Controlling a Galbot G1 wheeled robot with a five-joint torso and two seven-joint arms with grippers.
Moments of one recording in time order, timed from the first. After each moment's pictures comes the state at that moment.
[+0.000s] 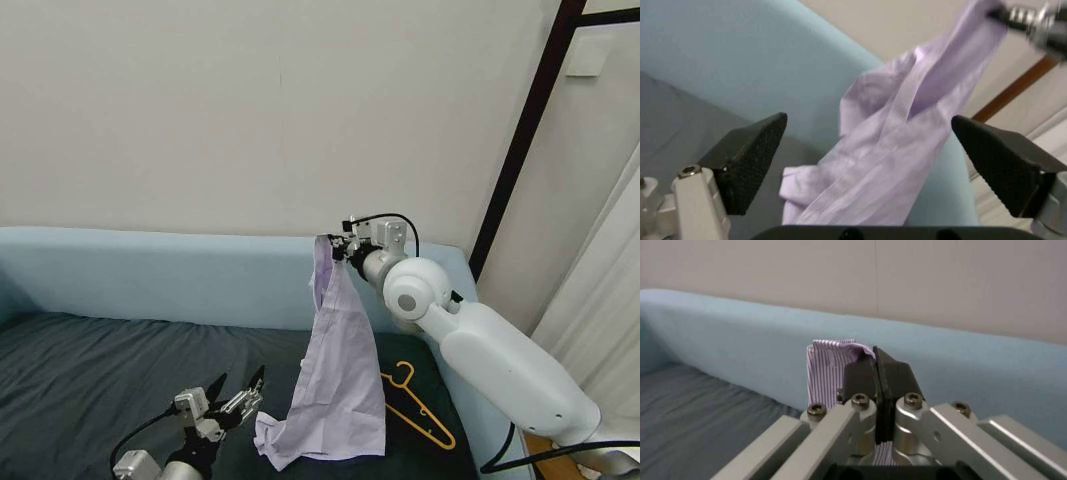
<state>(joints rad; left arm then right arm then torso) 1.48 -0.87 -0.26 -2.25 -1.09 -0.16 -0.36 -0.24 1.03 -0.30 1.82 1.20 -0.52 0.58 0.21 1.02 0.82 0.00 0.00</state>
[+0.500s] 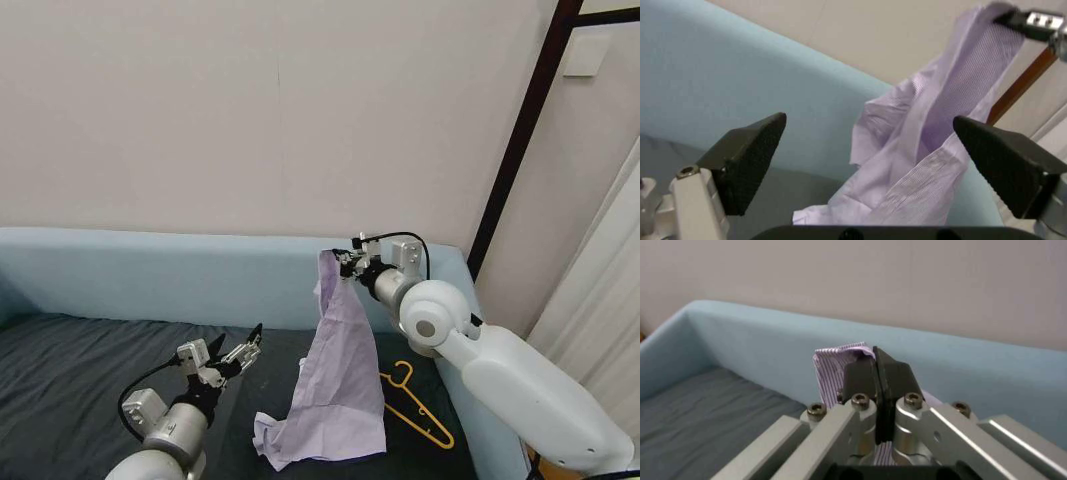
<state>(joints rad) 1.24 -0.74 -0.18 -2.20 -1.09 -0.11 -0.42 -0.25 1.02 -0.31 1.89 1.21 -0.48 0.52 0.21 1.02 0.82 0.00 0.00</state>
